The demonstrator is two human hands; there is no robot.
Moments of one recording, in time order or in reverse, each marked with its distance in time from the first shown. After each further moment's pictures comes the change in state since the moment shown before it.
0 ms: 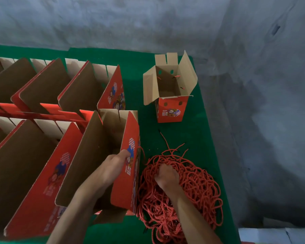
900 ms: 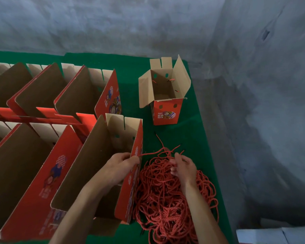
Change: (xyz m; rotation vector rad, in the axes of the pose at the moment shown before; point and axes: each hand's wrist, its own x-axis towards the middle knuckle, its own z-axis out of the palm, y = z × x) left_hand -0.013 0.015 0.023 0.166 -0.066 0.177; right_hand -0.014 0.050 -0.040 1.432 0.240 0.269
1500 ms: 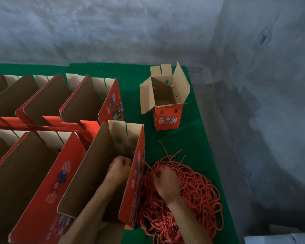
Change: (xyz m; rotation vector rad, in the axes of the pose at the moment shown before) left_hand 0.044 -0.024 0.002 0.129 0.295 -0.063; right_hand -0.029 0.032 0.046 -1.027 -0.130 -0.509
